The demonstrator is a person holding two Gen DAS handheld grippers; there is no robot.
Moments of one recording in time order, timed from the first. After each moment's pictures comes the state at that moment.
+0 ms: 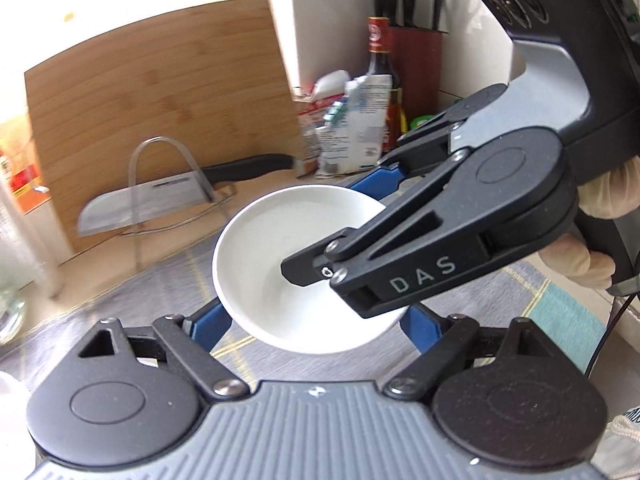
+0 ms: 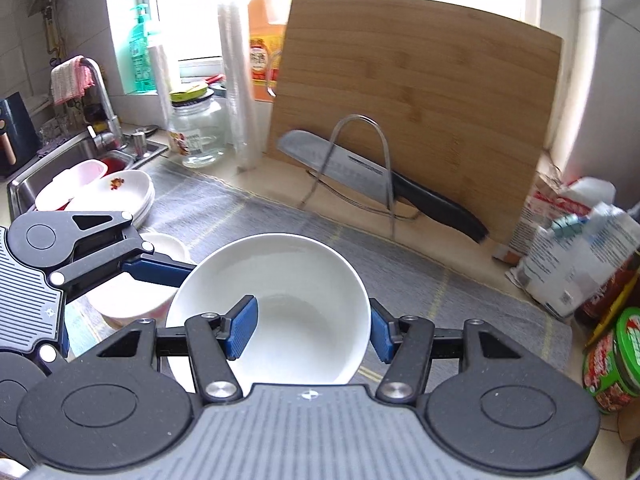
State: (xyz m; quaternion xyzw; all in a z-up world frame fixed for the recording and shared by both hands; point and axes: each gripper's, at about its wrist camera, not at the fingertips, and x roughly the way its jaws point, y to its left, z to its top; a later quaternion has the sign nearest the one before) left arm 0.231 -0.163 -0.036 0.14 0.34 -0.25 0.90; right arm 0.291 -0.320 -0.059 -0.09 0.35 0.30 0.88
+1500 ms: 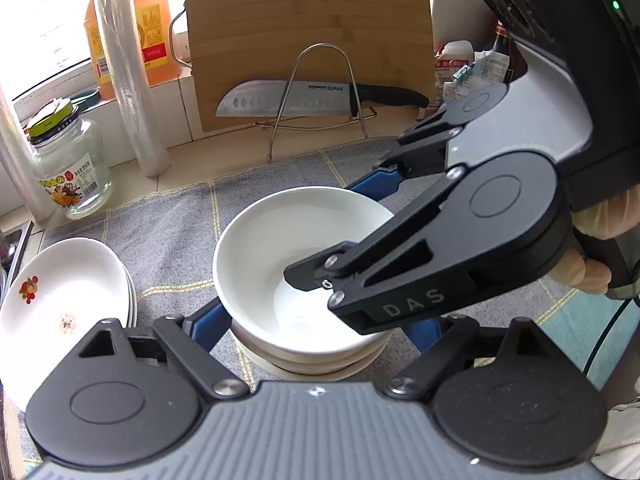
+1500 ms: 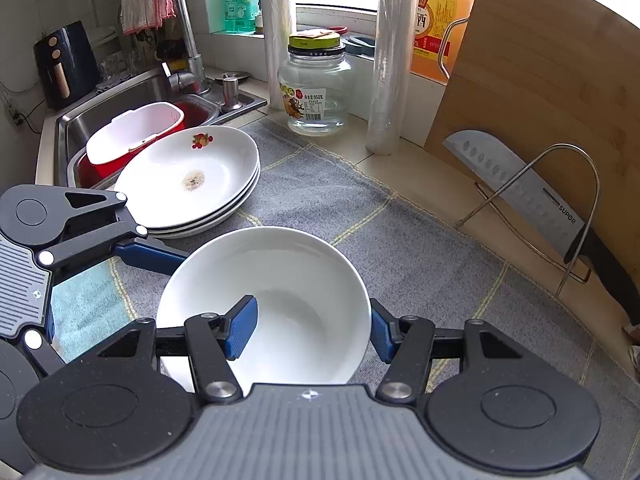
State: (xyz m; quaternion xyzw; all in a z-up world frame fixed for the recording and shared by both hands) left arm 0.225 -0.039 -0.057 0.08 0.41 -0.16 0.89; right arm 0.300 -0.168 -0.085 -0.16 0.39 0.39 0.82
